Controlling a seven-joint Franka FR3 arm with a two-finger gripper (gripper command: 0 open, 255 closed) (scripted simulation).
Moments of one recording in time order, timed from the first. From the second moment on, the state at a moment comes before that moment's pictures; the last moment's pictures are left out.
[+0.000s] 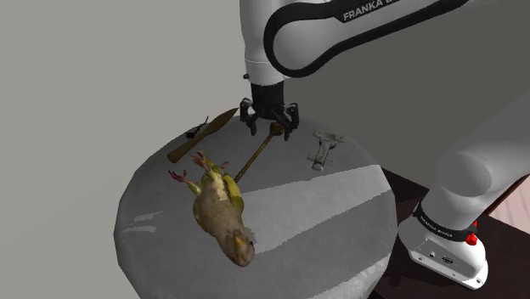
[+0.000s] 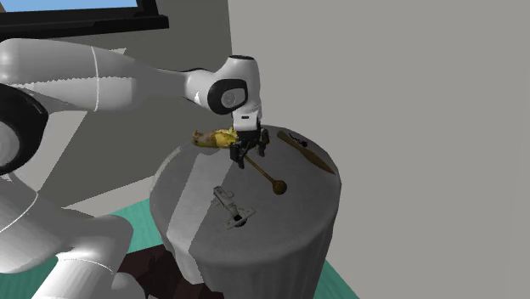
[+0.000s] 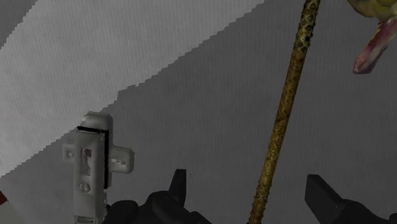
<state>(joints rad) -0.31 -0.26 0.81 -2.13 0.12 1.94 1.54</state>
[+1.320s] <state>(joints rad) -0.36 -0.01 0.92 -2.09 -0.07 2.05 1.86</state>
